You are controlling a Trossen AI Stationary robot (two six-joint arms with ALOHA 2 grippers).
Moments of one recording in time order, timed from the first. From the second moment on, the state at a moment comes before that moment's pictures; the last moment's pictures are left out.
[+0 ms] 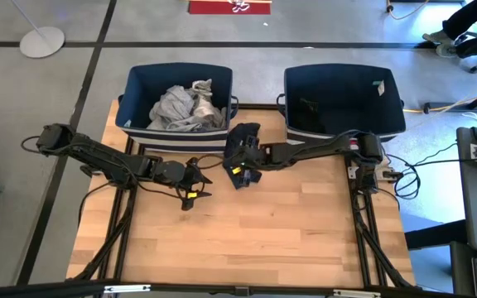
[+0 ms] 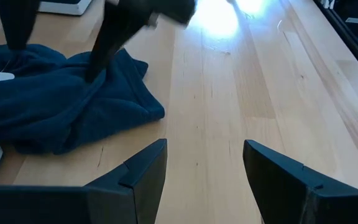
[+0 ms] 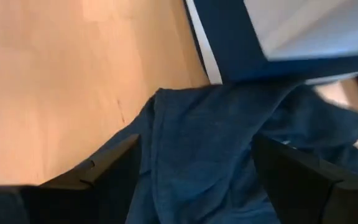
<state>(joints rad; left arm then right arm) -0.17 1.15 0.45 0.14 -0.12 -0.17 -0.04 1.94 1.40 -0.37 0.30 0.01</state>
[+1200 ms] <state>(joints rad) -0.17 1.15 0.45 0.14 -0.12 -0.19 -0.10 2.13 1.32 -0.27 0.25 0.18</state>
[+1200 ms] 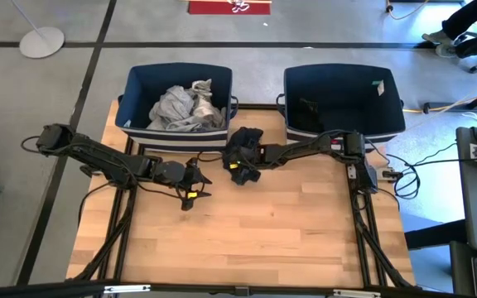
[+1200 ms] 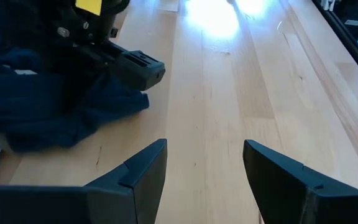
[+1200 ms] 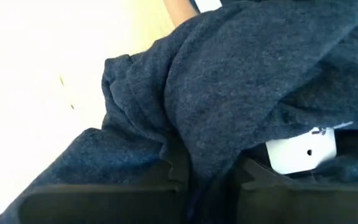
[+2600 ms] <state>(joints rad) -0.18 1.15 0.45 0.14 -0.12 -0.18 0.05 1.58 1.38 -0.52 0.60 0.07</state>
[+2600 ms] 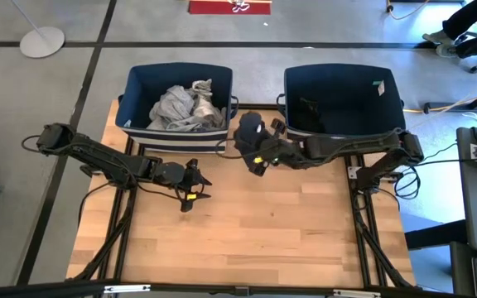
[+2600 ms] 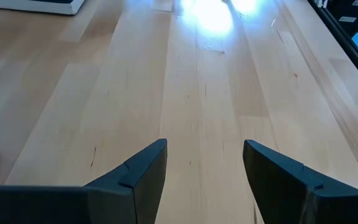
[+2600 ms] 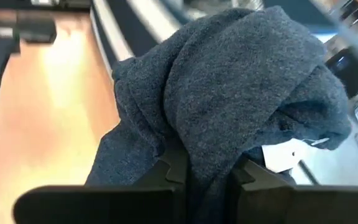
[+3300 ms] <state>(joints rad) -0.18 1.15 0.45 0.14 -0.12 -0.18 -0.07 1.51 1.72 -0.62 0.94 -0.31</state>
